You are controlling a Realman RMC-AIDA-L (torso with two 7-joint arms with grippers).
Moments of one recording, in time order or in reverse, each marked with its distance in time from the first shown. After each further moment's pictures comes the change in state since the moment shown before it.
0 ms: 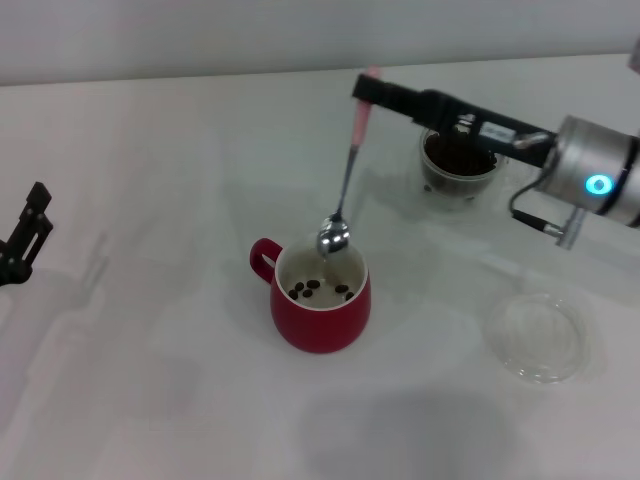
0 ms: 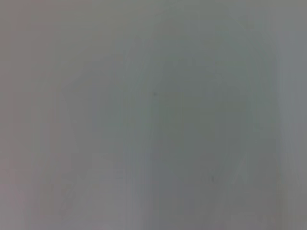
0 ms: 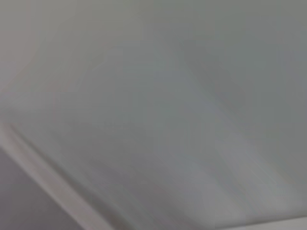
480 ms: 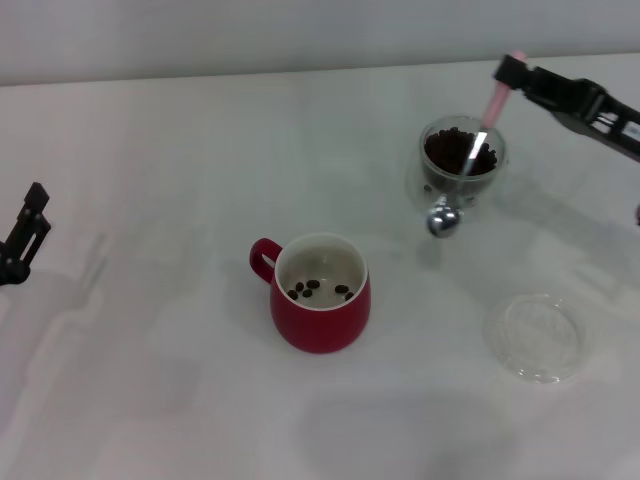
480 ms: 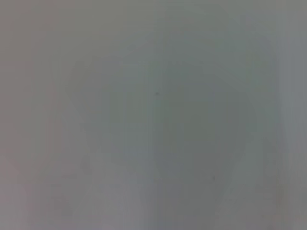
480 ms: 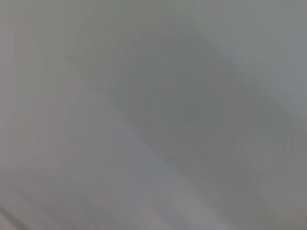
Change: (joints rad) left arm 0.002 0.000 -0.003 0.000 -0.001 0.001 0.000; right arm -0.214 -0.035 0.021 -0.188 0.076 0.053 0.104
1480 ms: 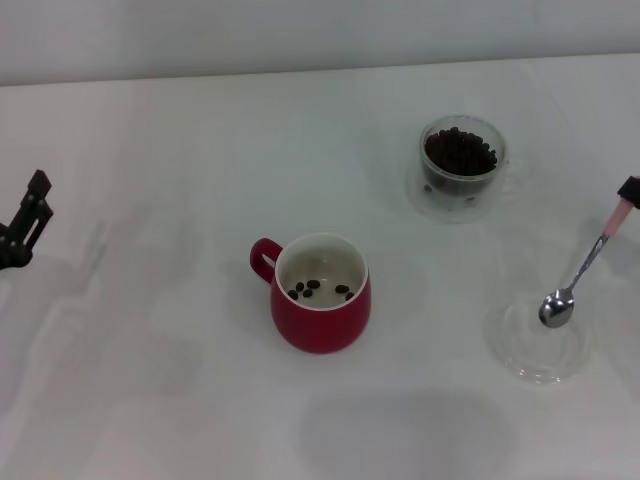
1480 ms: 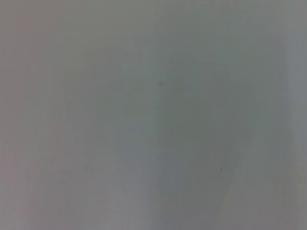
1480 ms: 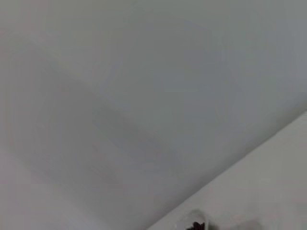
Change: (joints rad) left arm -0.040 0.005 -0.002 0.008 -0.011 0.060 0.000; right arm -0.258 -0.032 0.044 0.017 -0.013 -0.101 -0.019
